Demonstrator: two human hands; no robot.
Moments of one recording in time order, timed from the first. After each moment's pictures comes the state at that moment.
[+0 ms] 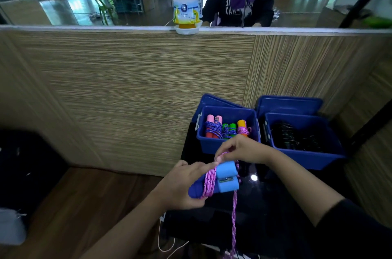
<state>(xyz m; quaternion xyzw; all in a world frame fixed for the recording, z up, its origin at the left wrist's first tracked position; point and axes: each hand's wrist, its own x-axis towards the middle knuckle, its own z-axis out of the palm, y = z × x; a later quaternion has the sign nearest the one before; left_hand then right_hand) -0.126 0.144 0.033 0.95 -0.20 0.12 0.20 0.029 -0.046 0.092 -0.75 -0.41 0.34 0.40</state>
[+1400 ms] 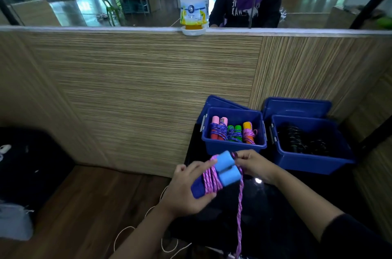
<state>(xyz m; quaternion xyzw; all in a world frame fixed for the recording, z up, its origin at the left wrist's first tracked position) -0.136 0.131 0.023 0.93 -0.10 0.20 0.29 0.023 -0.054 0.035 -0.65 -0.21 0.42 0.59</state>
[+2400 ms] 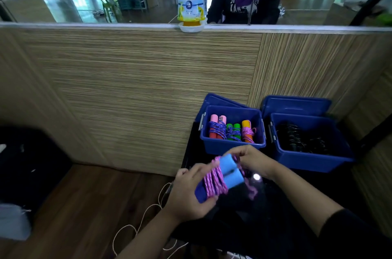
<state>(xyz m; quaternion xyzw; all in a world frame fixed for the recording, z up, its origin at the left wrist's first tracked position) -0.133 0.120 0.014 0.92 -0.09 0.23 0.32 0.029 -0.049 0.046 -0.72 -0.27 0.37 0.52</state>
